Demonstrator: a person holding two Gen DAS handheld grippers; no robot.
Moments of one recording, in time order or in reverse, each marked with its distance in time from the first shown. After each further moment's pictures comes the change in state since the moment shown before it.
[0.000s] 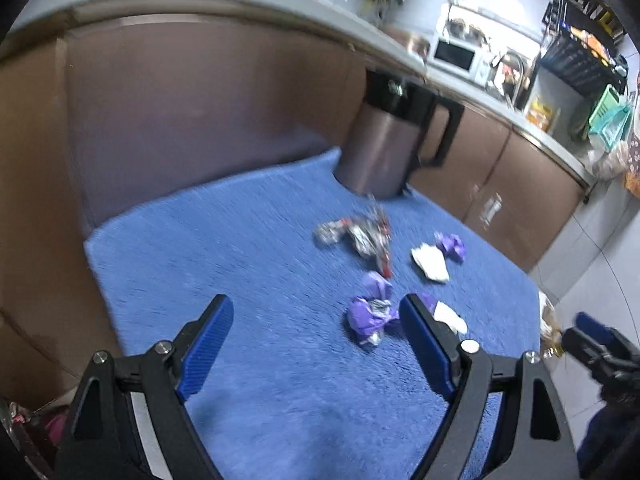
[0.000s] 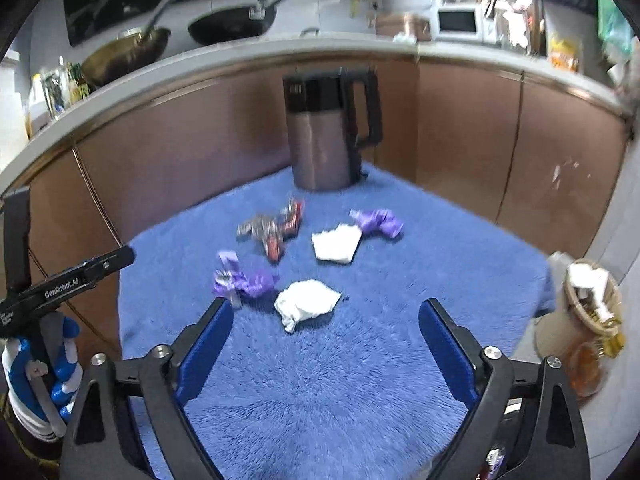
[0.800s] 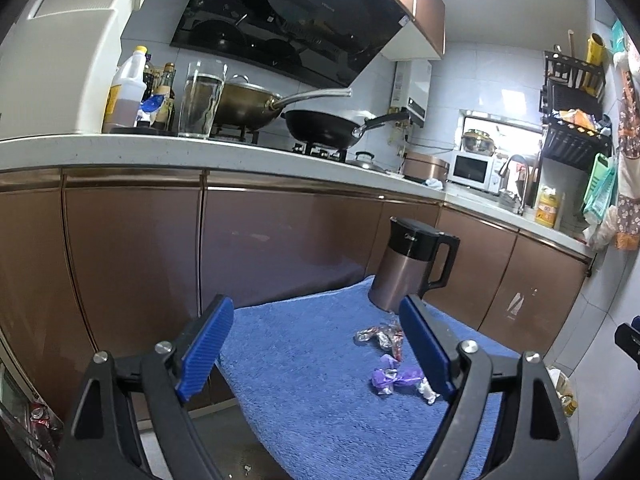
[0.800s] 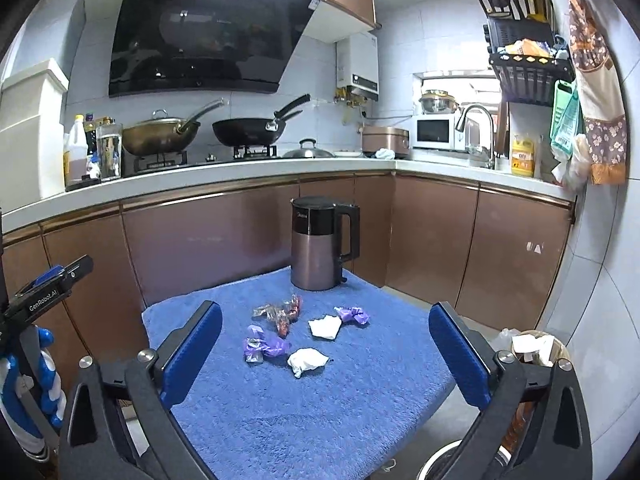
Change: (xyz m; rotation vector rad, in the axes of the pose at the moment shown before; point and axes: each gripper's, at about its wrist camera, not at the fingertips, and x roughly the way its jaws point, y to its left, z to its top) left arm -0.222 0.010 -0.025 -0.037 -0.474 0.165; right arm -0.195 0.051 -0.004 -0.069 -0.372 -0.118
